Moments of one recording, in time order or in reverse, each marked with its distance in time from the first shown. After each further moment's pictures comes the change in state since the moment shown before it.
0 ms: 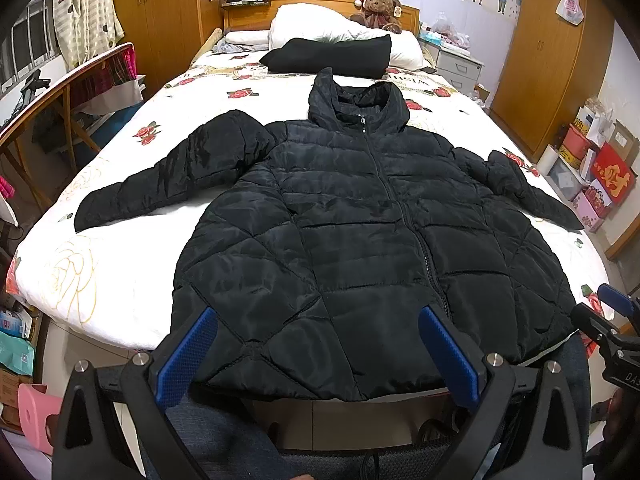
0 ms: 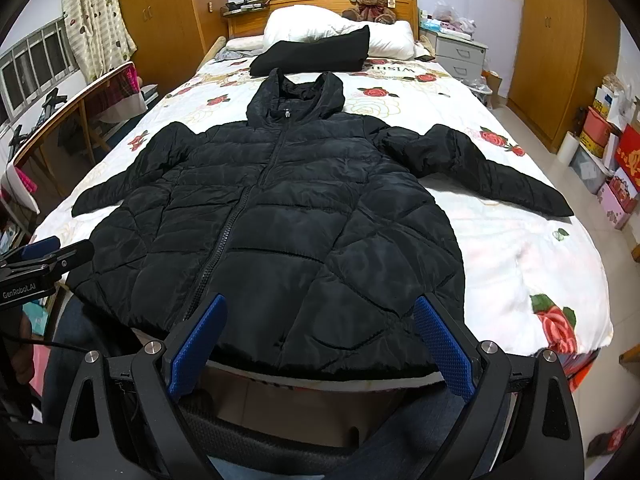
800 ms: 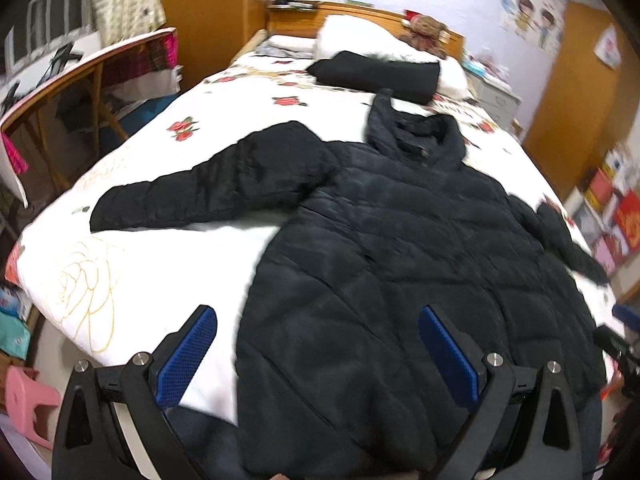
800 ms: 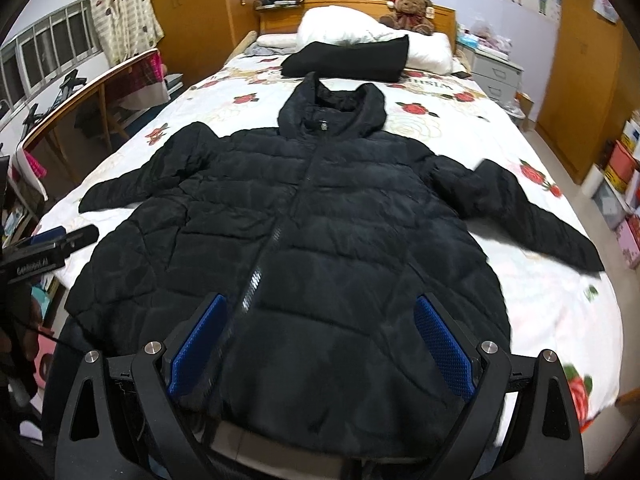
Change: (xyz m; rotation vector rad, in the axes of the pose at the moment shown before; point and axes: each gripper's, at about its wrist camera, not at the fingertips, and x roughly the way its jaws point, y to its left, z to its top) left arm 0.046 0.094 0.037 -0.159 -0.050 0.036; right arm 0.046 0.044 0.054 -0.117 -0.007 0.049
